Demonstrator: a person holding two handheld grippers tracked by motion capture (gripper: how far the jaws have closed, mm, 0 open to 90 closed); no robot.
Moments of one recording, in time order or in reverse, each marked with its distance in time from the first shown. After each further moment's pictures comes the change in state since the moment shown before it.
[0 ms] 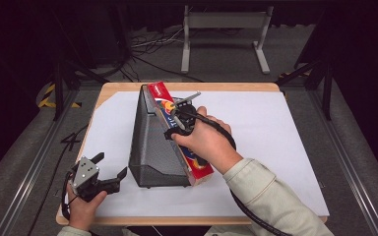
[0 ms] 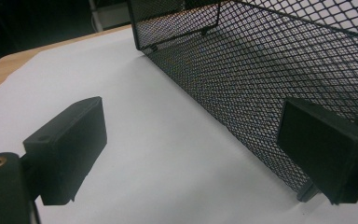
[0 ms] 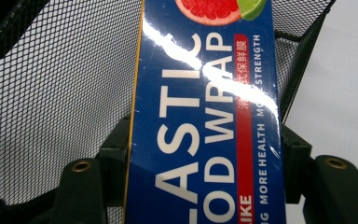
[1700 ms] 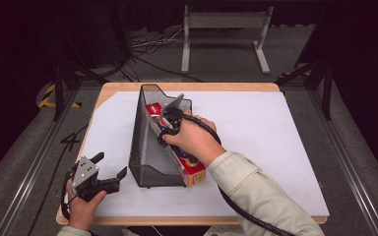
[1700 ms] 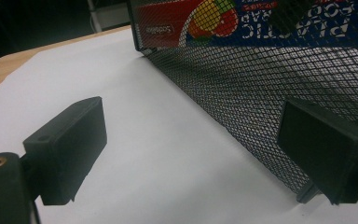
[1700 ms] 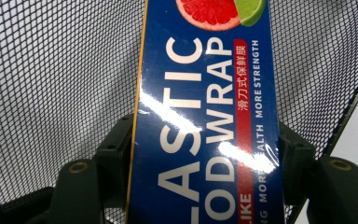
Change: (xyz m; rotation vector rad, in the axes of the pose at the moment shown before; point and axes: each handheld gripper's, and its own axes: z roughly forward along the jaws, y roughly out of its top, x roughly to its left) left arm 0.001 0.001 0.000 -0.001 -0.007 -0.003; right arm 0.005 0.012 0.054 0.255 0.010 0.000
